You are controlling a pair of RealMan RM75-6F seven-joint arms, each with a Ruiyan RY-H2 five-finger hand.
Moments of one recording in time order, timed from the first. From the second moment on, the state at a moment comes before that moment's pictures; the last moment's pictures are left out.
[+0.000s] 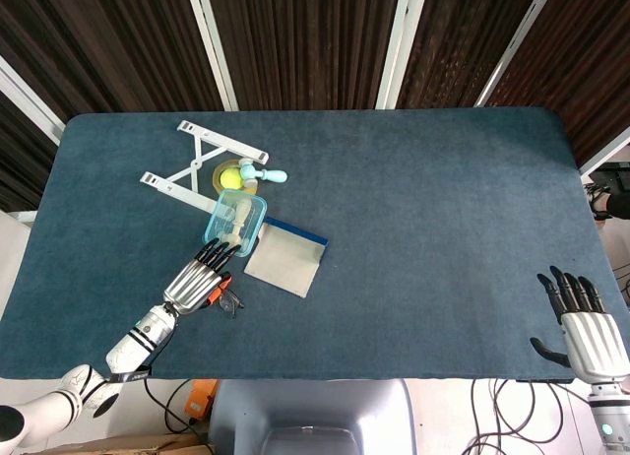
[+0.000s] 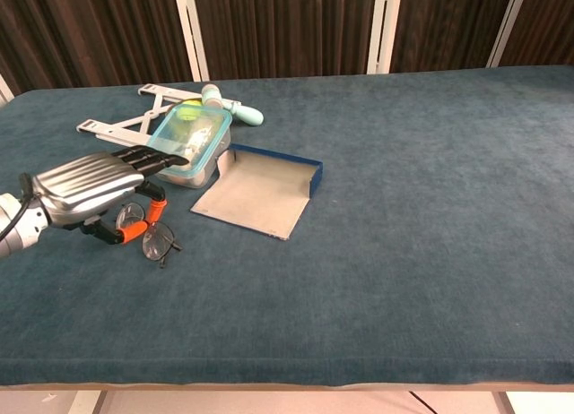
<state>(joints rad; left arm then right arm) -0.67 -1.68 0.02 -0.89 1.64 1.11 0.01 0.06 -1.11 0.02 -1.58 -1.49 1.44 -0.10</state>
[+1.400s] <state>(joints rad) -0.79 -1.83 -0.16 -1.05 1.55 1.12 0.30 0.03 -1.05 0.01 -1.58 -1.52 1.46 0.01</state>
